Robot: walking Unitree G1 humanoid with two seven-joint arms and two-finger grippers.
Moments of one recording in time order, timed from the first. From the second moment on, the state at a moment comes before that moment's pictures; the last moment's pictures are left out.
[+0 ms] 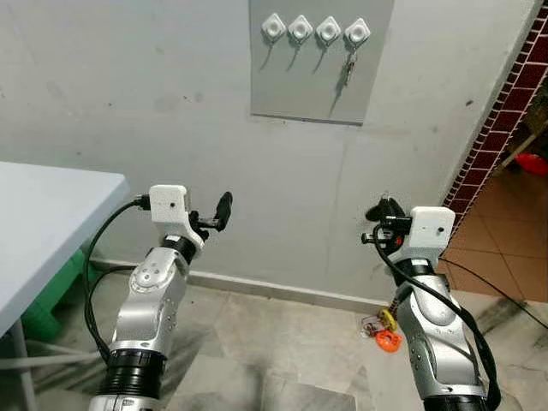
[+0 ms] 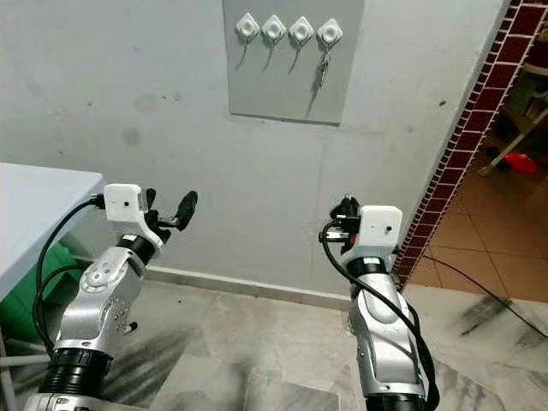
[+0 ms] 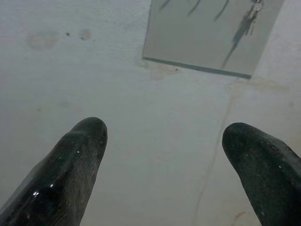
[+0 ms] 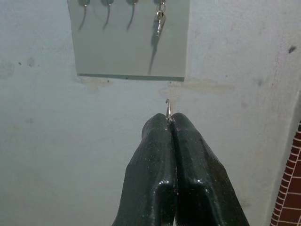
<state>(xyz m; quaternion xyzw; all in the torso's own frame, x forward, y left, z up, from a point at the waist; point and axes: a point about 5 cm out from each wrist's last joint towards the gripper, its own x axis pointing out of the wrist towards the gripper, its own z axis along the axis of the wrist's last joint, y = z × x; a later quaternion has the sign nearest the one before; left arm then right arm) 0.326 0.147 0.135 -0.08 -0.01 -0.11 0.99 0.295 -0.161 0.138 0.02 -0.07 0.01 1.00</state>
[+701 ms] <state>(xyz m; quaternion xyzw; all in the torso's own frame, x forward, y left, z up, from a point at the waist) 0.324 0.157 0.138 -0.08 -0.02 -0.10 0.99 0.295 -0.148 0.141 0.02 -0.07 0.04 1.00</state>
